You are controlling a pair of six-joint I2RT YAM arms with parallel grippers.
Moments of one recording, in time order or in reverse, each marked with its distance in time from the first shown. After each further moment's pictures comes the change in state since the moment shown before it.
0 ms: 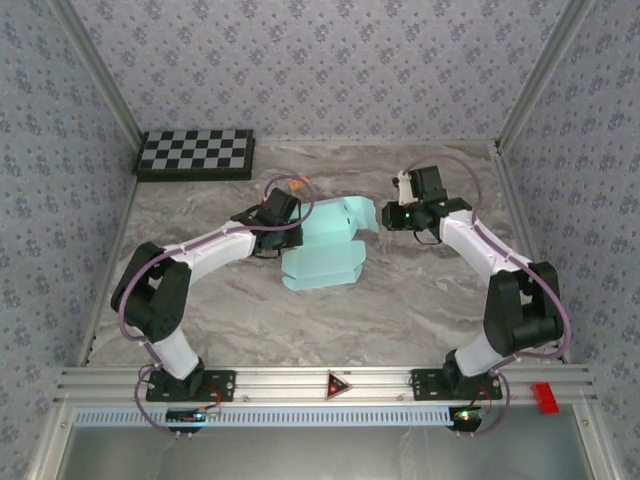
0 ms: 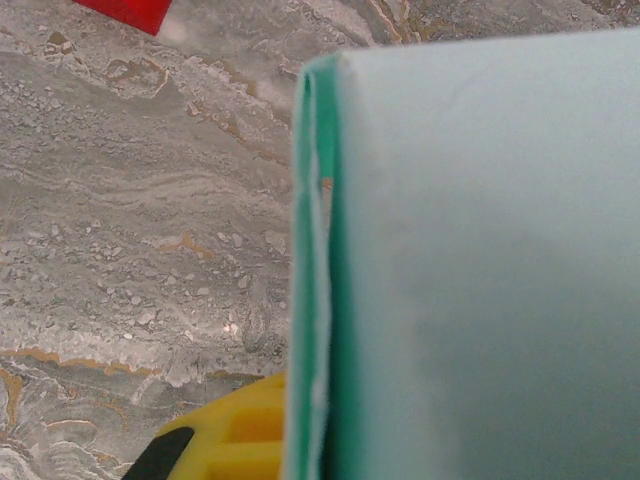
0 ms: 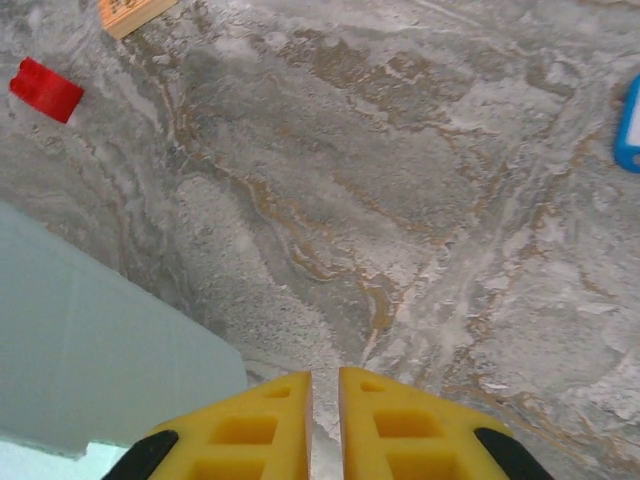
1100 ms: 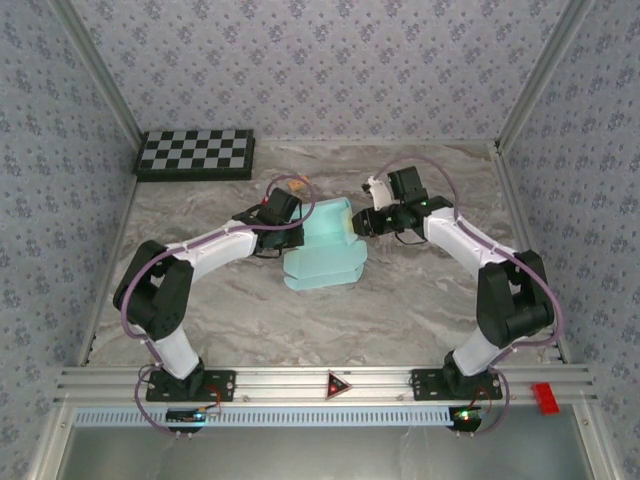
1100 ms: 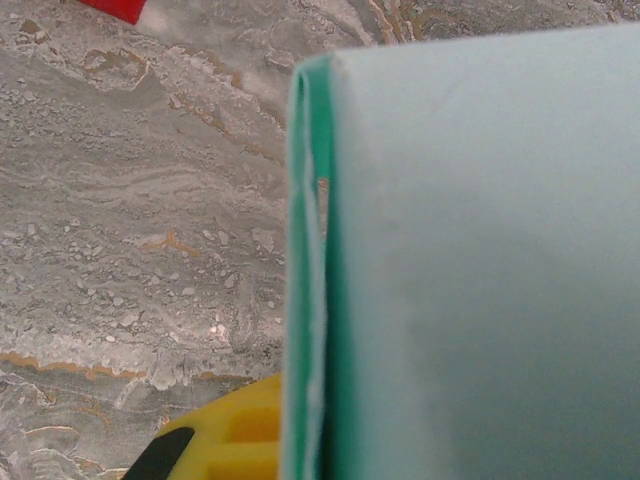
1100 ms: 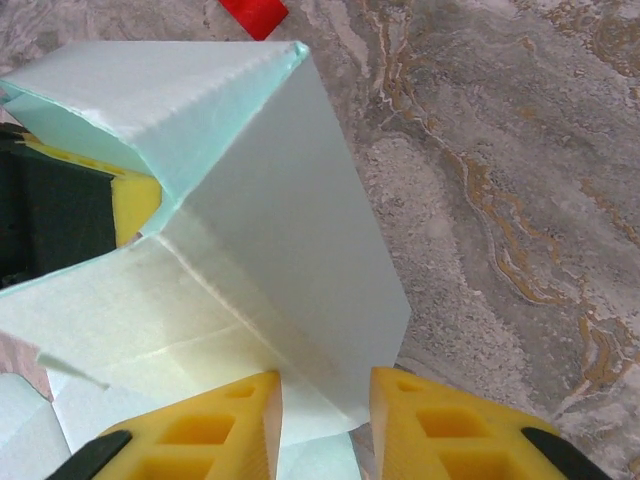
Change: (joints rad) left arm 0.000 0.016 0.009 0.001 0.023 0.000; right arm 0.104 0.070 0.042 0.020 -0.219 -0.112
